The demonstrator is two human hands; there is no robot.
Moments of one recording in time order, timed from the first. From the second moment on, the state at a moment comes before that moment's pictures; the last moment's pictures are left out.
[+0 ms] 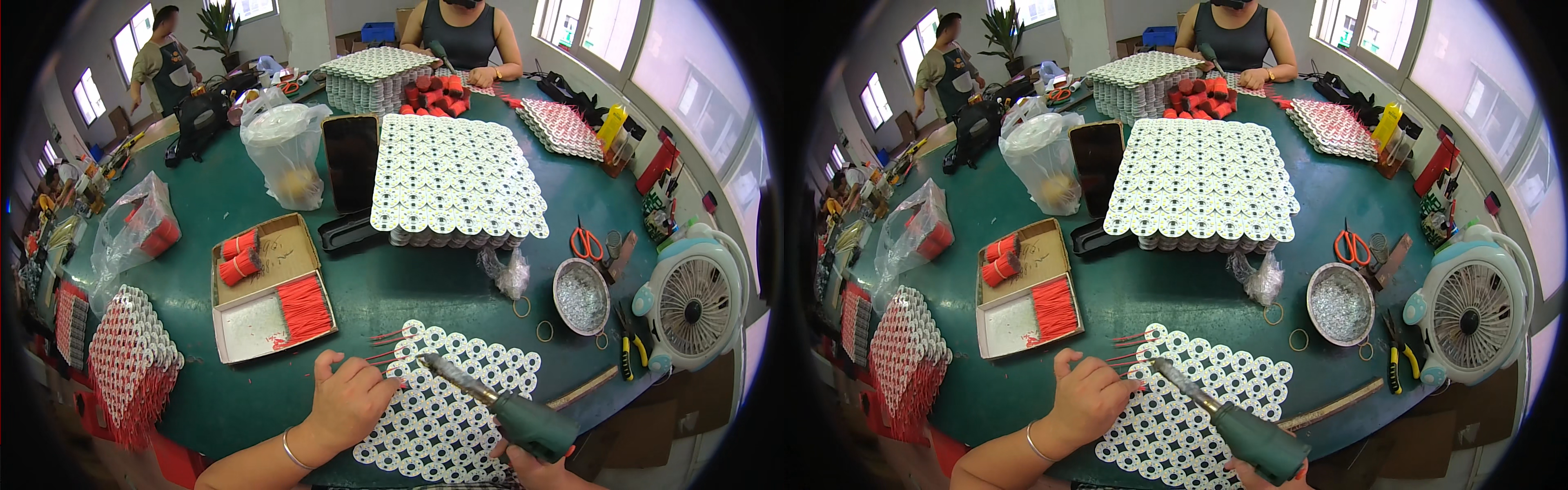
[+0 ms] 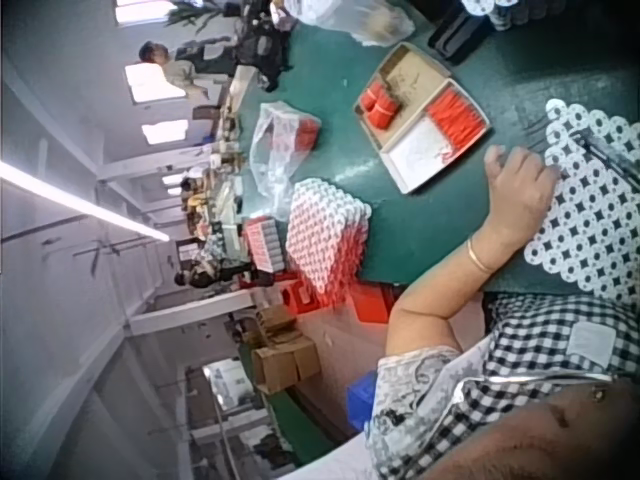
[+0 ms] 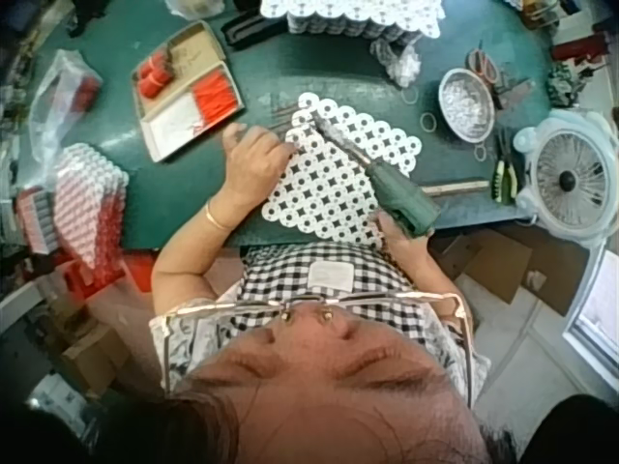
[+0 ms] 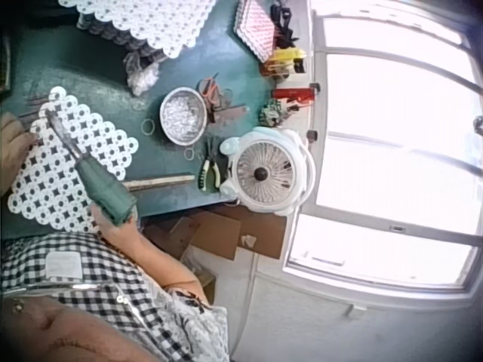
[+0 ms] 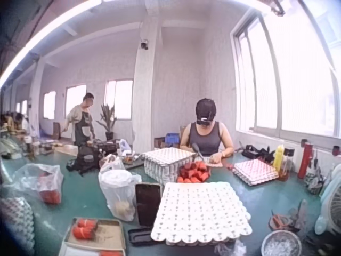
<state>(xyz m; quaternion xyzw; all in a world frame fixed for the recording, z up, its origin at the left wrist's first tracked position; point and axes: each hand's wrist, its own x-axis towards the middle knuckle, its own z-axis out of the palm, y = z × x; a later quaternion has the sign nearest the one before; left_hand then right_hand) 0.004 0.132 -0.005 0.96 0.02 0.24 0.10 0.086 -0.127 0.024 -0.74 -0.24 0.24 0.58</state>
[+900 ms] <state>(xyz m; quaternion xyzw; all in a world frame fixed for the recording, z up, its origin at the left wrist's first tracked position) -0.020 0.131 -0.005 0.96 0.08 0.25 0.10 0.077 -0.121 0.020 -0.74 -0.26 0.27 0.56</state>
